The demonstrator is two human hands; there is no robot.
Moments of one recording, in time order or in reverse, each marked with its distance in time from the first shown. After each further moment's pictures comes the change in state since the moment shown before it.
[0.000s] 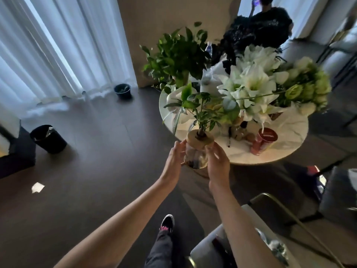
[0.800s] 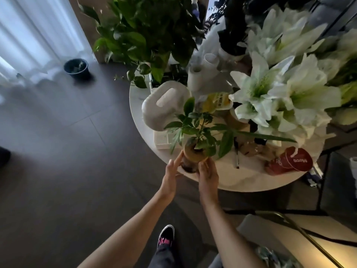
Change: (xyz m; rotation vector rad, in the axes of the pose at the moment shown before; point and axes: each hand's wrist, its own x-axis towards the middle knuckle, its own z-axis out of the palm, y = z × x) left_hand 0.263 -0.108 -0.032 0.021 -0.162 -0.242; right_hand 0.203 0.136 0.092 -0.055 0.111 0.185
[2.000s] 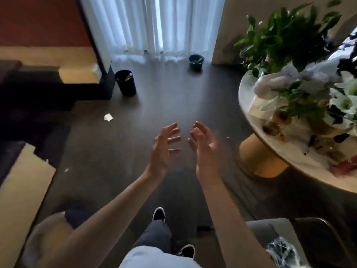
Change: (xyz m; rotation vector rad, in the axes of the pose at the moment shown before) left_hand -0.469 -0.022 -0.090 -0.293 0.727 0.346; right_hand -0.432 -0.062 0.015 0.144 -0.731 0.017
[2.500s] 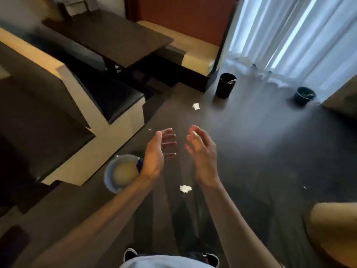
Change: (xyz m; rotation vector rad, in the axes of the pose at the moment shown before) left_hand -0.219 0.035 -0.314 -0.056 0.710 0.018; right_hand -0.239 0.116 0.231 -0.237 -0.663 0.154
